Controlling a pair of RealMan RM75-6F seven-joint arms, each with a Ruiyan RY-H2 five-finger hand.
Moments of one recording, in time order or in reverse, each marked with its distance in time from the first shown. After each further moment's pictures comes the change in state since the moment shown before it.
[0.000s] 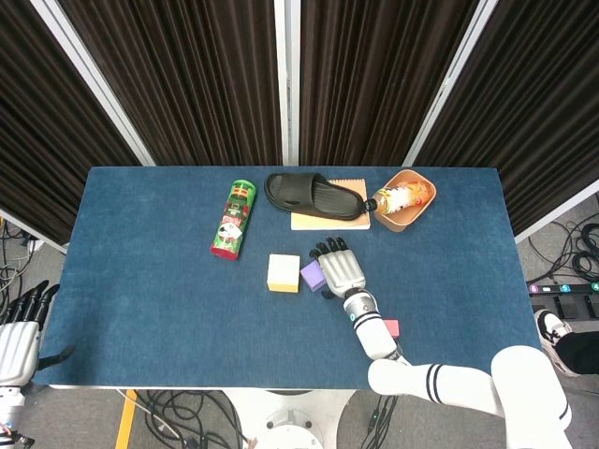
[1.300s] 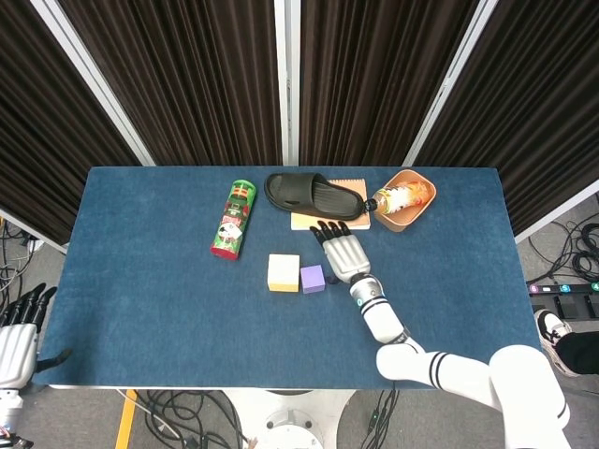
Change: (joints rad) left arm 0.011 0.007 0.004 -0.014 -0.014 -0.003 0.018; right arm 0.006 0.006 -0.004 0.184 -0.181 -0.102 0.197
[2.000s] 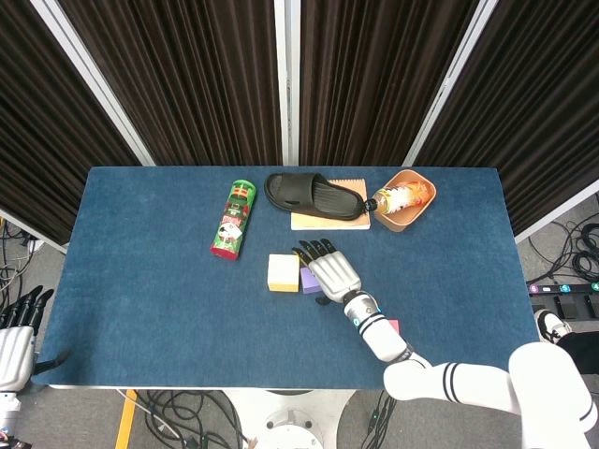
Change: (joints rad) left arm 0.010 -0.009 0.002 0.020 -0.002 0.005 -0.021; right arm 0.001 0.074 -0.047 -0.227 -0.031 0.021 -0.063
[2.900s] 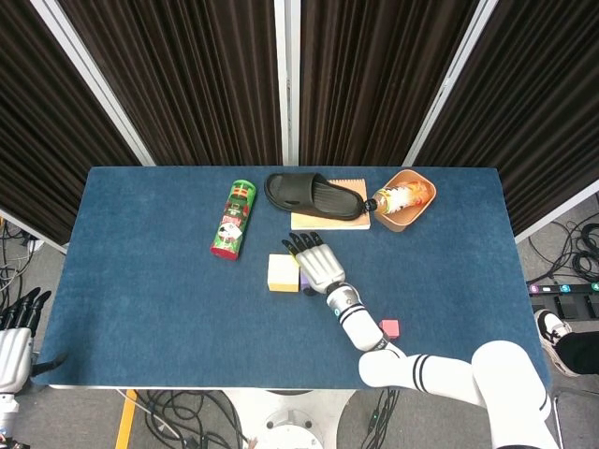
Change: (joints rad) left arm 0.006 -0.002 -0.001 0.013 -0.003 -0.006 -0.021; right arm 0.068 -0.125 0.042 0.179 0.049 -0.032 -0.013
